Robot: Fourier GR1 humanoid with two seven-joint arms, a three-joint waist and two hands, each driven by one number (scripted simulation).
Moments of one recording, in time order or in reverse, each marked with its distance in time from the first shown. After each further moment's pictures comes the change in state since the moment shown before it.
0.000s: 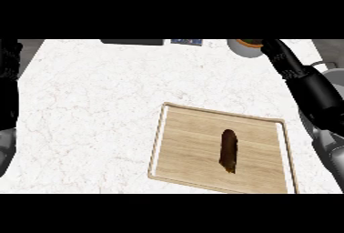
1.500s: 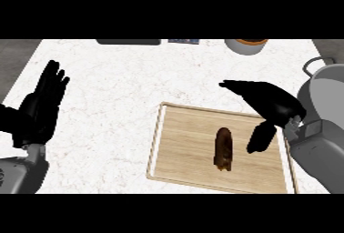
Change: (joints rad) left arm 0.101 -0.213 0.026 -0.036 0.215 -0.115 0.220; right arm -0.164 -0.070 0.301 0.084 0.453 0.407 0.482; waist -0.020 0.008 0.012
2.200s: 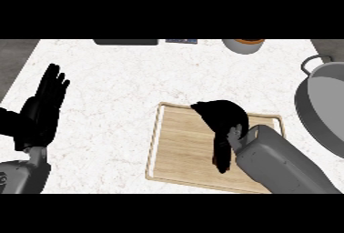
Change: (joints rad) left arm 0.023 -0.038 0.025 -0.002 -0.032 -0.019 -0.007; right arm -0.070 0.277 0.110 0.081 -0.003 0.235 0.373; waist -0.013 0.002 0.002
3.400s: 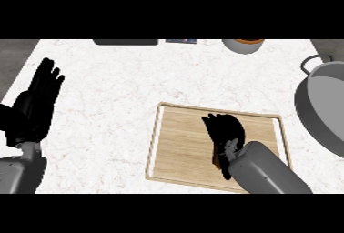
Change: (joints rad) left arm -0.029 -0.044 0.094 -0.011 -0.058 -0.080 0.062; right arm 0.170 0.095 -0.027 0.108 0.364 0.052 -0.079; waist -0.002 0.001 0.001
